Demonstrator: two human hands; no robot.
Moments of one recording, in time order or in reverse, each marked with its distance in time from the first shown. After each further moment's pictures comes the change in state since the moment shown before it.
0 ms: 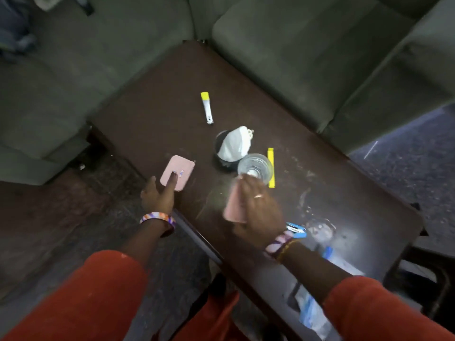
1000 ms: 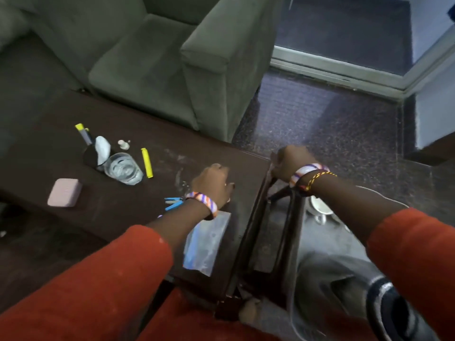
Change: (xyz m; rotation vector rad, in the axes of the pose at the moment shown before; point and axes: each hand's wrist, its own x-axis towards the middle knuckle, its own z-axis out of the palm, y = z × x) left_hand -0.365 0.026 0.220 0.992 -0.451 1.224; right_hand -0.251 0.205 -0.262 -0.008 -0.120 0.764
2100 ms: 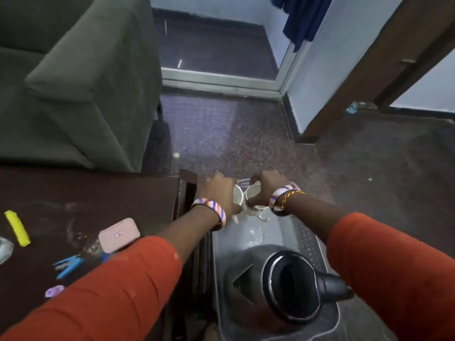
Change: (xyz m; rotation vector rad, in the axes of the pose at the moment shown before) left_hand 0.015 0.205 0.028 0.076 -0.229 0.383; right_hand -0.078 0.151 -0.015 0.056 0.026 0.346
